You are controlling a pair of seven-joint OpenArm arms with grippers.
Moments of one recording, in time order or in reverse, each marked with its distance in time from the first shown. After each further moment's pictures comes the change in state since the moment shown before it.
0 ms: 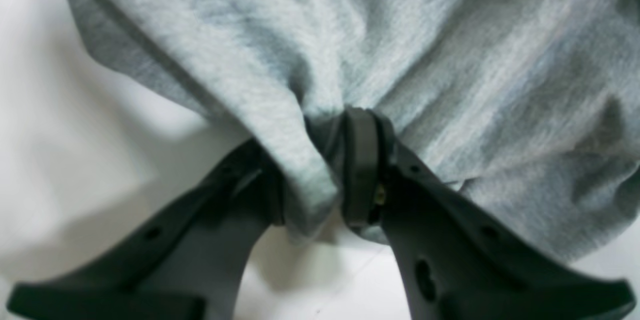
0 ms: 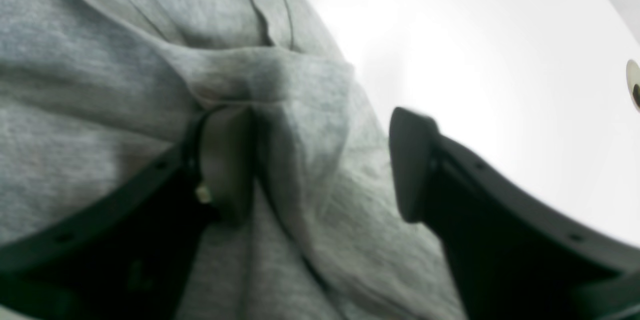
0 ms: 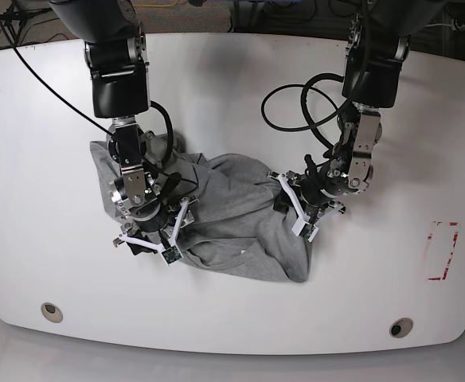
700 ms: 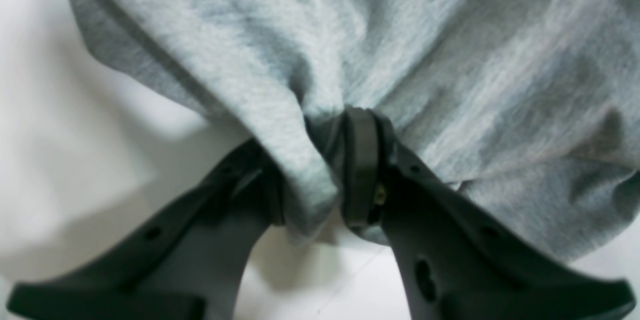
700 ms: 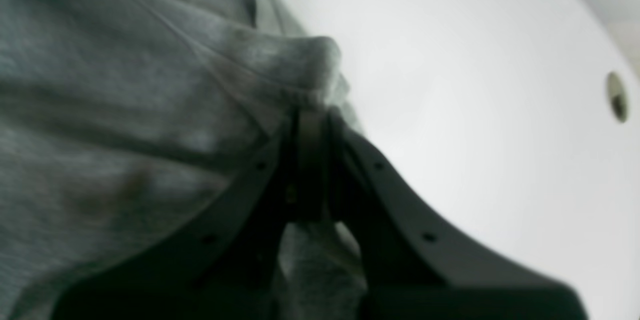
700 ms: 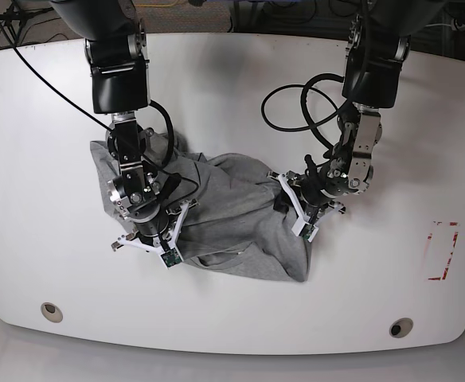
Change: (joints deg) left arm -0.1 0.0 0.0 0.0 0.0 0.0 0.2; right arm -1.7 0.0 0.0 7.1 0.0 0.0 -1.8
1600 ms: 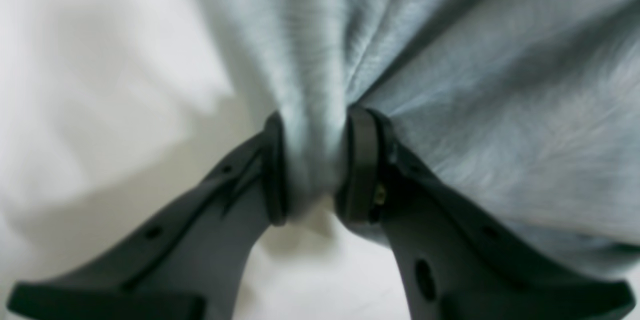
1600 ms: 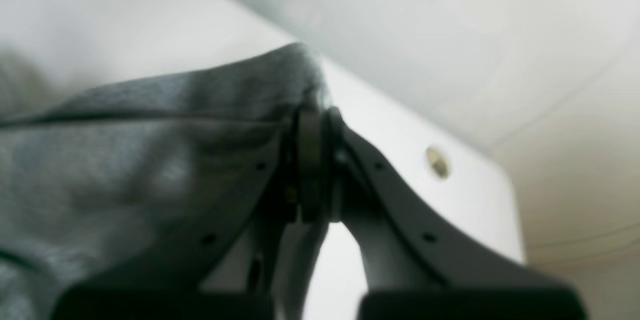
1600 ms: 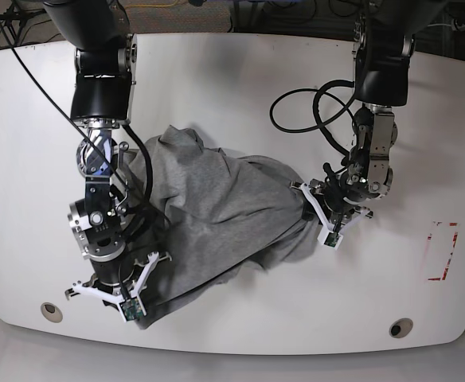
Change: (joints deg) left arm -0.2 -1.5 -6.3 7.1 3.2 1.1 4.9; right arm 5.2 2.7 5.3 17.7 0.3 0.9 -3.7
